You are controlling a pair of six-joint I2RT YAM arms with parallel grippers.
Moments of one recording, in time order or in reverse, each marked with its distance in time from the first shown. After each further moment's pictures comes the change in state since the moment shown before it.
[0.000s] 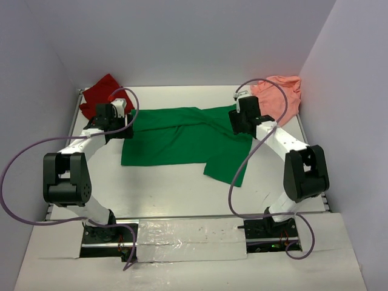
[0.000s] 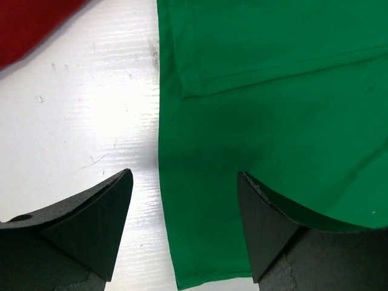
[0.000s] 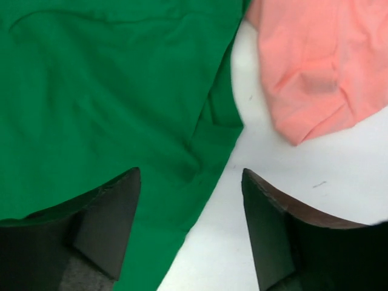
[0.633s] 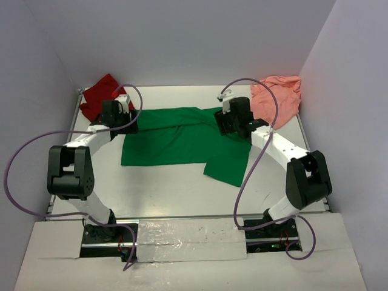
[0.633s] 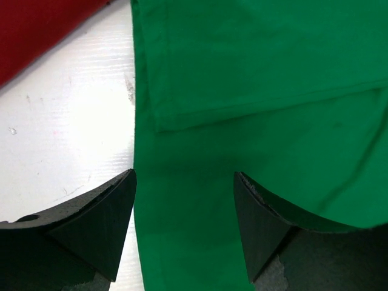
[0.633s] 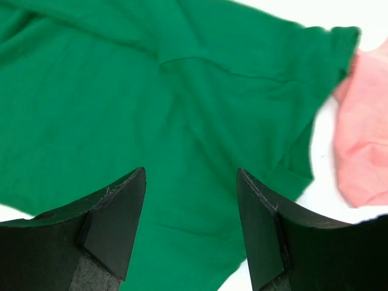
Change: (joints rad) left arm -0.047 0.059 0.043 0.073 -0.008 -0.080; right arm 0.105 -0.109 -0.070 0.119 -0.193 -0.032
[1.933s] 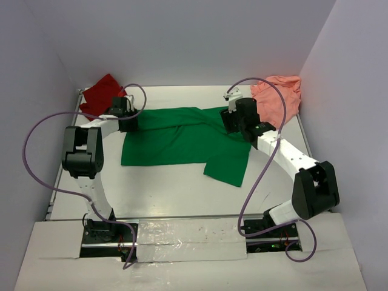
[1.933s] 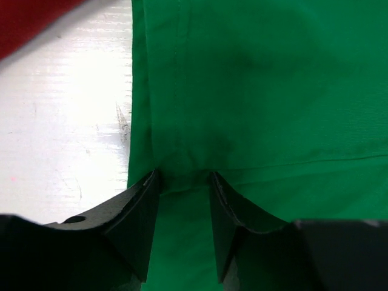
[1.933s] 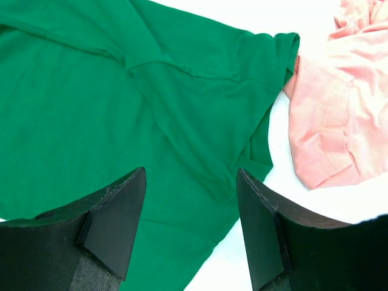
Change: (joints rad) left arm -0.012 0.309 0.225 -0.062 -0.064 -0.078; right arm 0.000 -0.100 -0.048 0.007 0.084 -0.042
